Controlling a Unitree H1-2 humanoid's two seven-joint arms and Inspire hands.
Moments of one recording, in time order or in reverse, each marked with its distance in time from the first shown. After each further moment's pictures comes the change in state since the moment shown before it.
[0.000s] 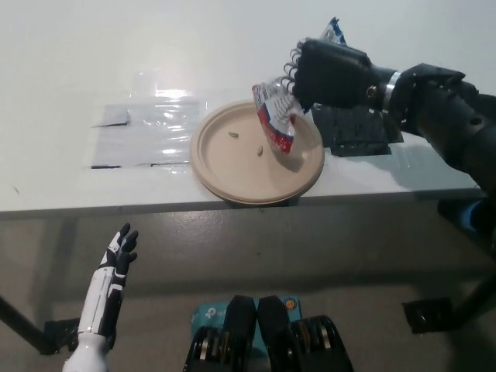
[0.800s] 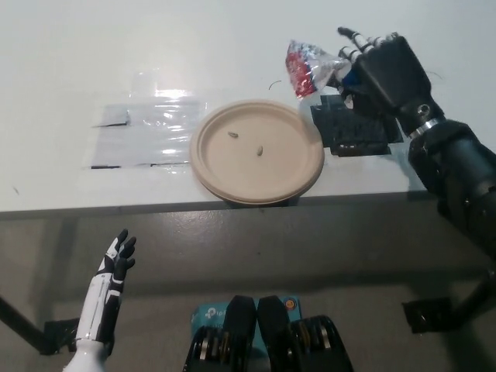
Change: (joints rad) left_arm 0.023 0.000 0.002 -0.002 -0.002 0.000 0.000; right_arm 0.207 0.014 -0.619 0.027 0.375 -0.133 0.040
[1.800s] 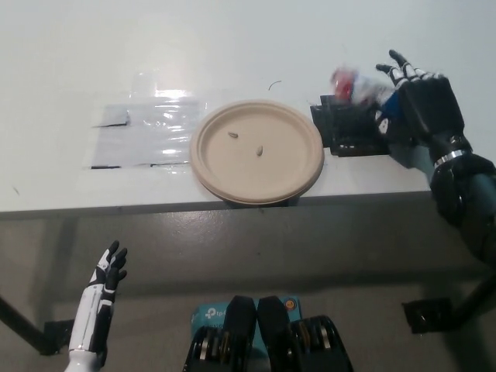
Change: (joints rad) left_arm 0.026 -0.001 0.022 0.009 -0.002 0.000 0.000; right_arm 0.087 -0.021 -0.102 0.037 0.176 -0.023 0.164
